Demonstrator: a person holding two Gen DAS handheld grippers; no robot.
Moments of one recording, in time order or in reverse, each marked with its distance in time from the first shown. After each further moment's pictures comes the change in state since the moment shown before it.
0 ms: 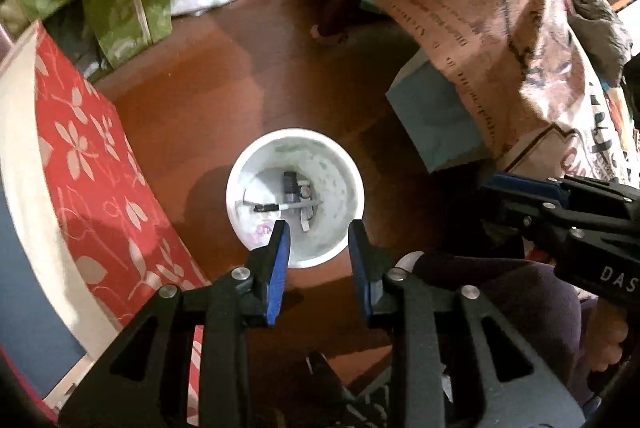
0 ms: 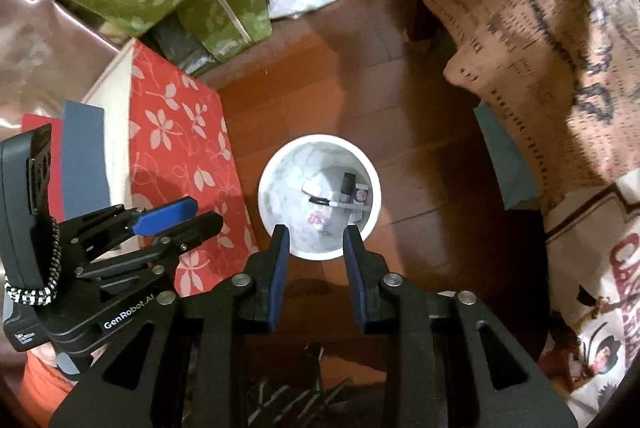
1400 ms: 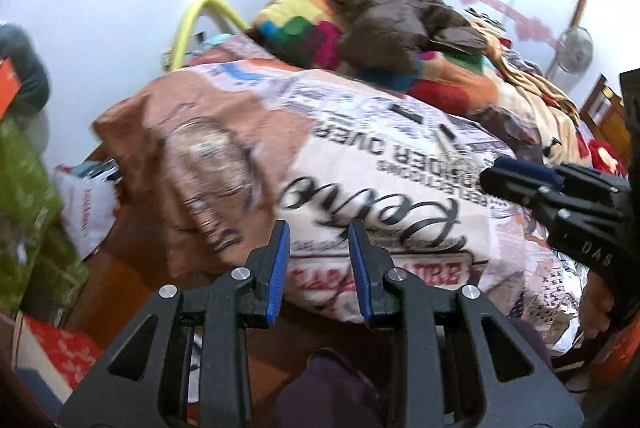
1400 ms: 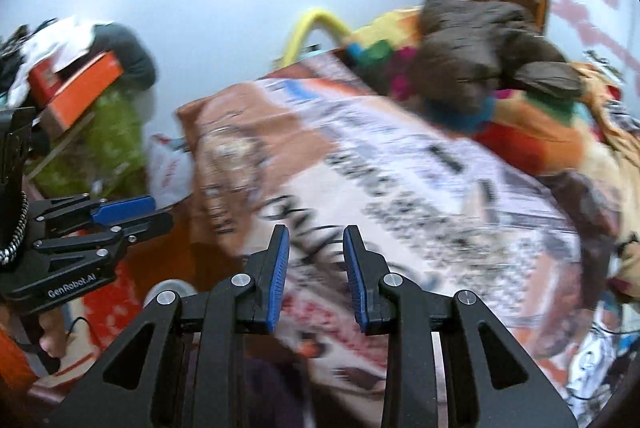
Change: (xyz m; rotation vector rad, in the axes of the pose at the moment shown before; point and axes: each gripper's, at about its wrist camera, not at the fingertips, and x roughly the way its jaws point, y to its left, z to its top) left arm -0.141 -0.385 0.025 0.601 -0.344 -0.148; right arm -0.312 -0.210 -0.148 0.262 -0.643 -0.351
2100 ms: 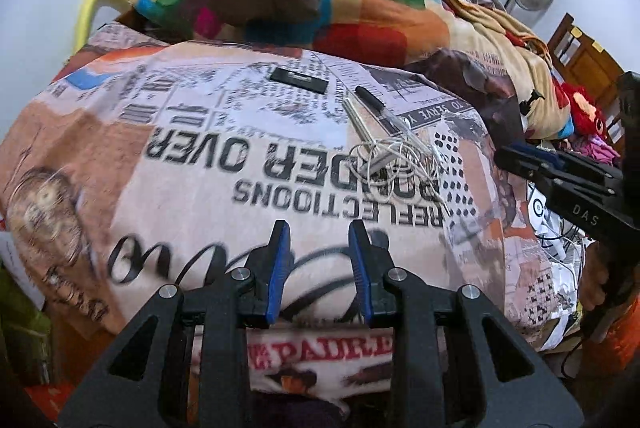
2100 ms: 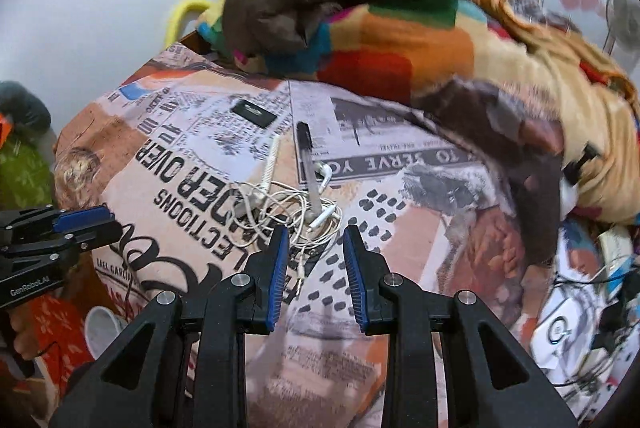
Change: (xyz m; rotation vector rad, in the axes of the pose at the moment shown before) left arm 0.159 -0.132 0.053 0.156 0.176 -0.158; right arm 0.047 -0.189 -0.033 0.268 0.103 -0.169
